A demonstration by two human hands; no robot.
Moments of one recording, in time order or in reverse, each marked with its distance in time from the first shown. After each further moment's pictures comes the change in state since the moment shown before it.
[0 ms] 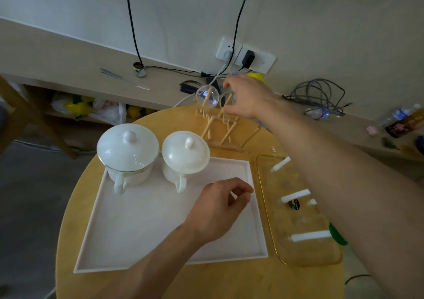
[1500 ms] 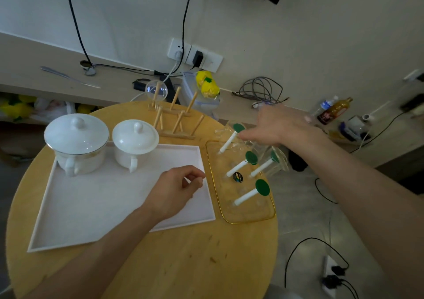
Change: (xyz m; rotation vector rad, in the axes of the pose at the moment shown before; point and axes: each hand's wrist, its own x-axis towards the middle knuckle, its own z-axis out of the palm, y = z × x) left_hand -0.014 0.009 0.012 0.033 -0.018 0.022; right_hand -0.188 0.061 -0.064 -0.094 -0.214 0.452
